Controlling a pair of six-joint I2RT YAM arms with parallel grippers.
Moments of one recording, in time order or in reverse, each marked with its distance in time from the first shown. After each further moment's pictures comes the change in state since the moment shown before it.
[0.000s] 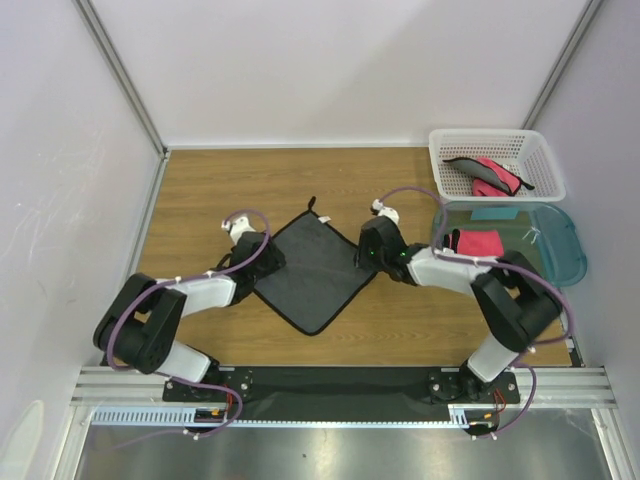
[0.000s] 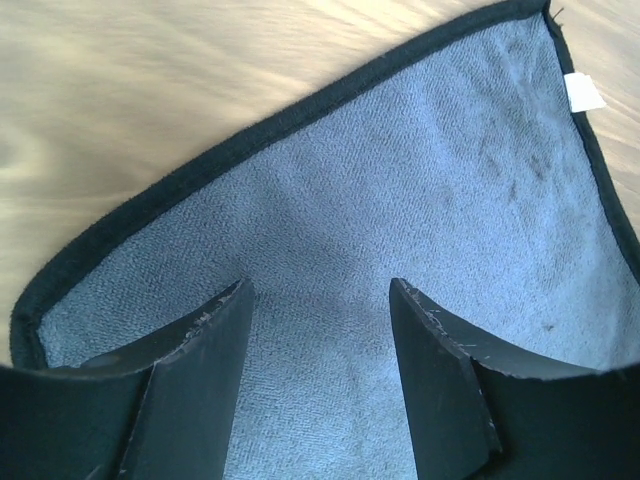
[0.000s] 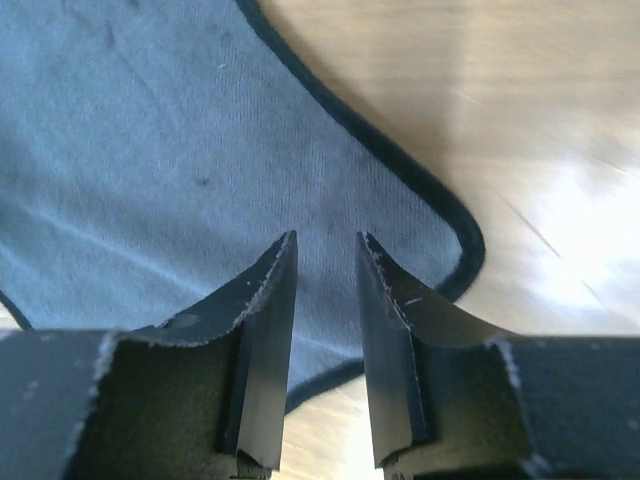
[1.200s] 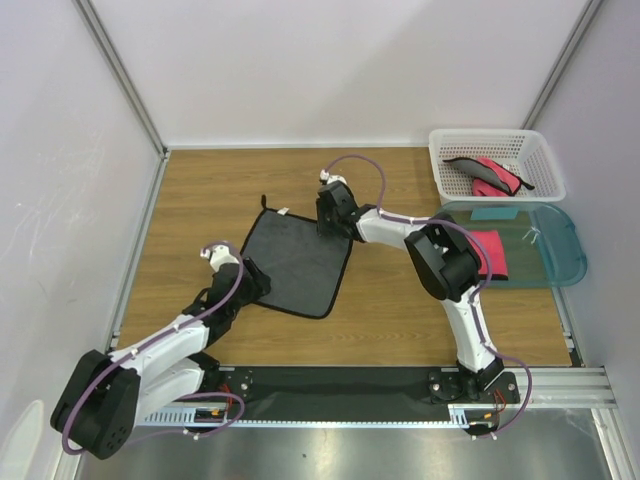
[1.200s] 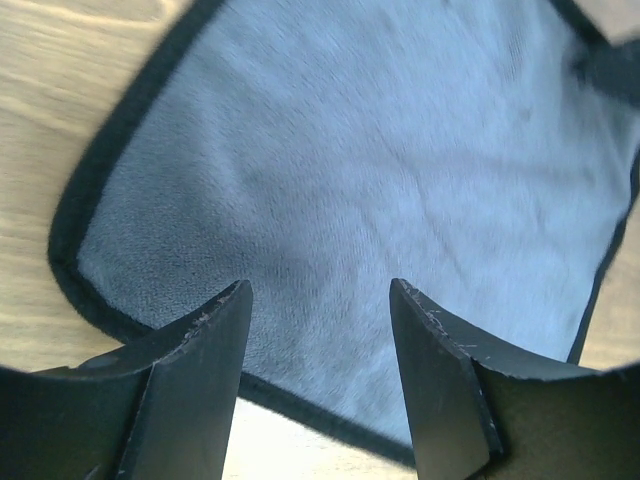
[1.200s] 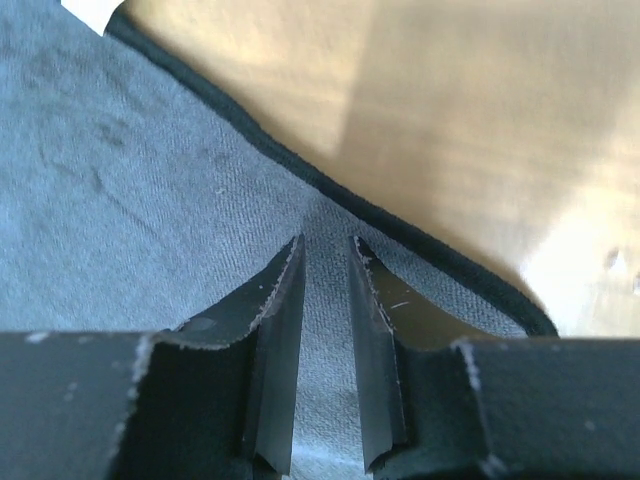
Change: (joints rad) left arm -0.007 -0.500 -0.281 -0.171 -0.024 -0.016; right arm 0.004 0.555 0.661 -0.091 -0.082 -0.204
